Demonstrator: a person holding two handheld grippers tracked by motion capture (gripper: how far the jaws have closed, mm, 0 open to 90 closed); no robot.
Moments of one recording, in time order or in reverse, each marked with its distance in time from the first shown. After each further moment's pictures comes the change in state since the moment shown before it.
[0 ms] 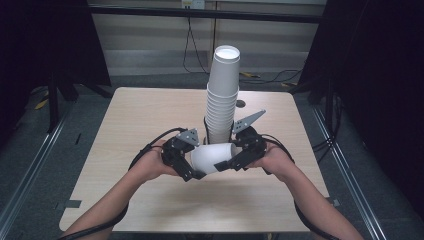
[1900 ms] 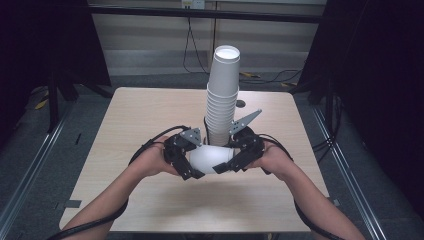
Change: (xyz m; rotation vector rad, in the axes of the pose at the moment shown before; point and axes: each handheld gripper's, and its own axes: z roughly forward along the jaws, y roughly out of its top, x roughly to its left) left arm 0.002 0.010 -0.001 0.078 -0.016 0.052; right arm 0.001 0.004 0.004 0.030 0.048 -0.014
